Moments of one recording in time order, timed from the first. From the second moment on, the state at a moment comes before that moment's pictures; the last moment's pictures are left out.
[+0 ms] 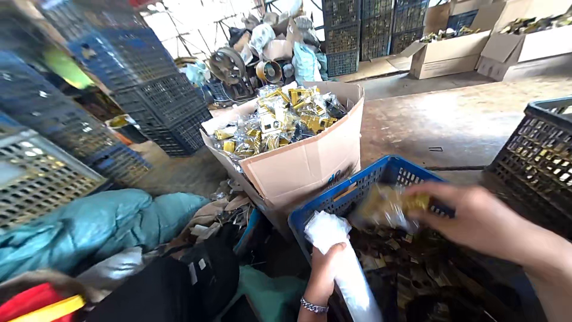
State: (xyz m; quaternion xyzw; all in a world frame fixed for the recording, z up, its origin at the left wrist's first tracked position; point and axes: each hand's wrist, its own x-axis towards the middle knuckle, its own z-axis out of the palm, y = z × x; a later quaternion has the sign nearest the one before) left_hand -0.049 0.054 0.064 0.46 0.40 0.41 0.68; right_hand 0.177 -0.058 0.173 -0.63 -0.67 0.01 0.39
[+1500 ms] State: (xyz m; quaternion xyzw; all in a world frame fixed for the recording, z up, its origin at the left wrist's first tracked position) left_hand -0.050 0.085 0.043 0.65 0.38 0.54 0.38; right_hand 0.182 0.042 -0.079 -0.76 -0.41 0.42 0.26
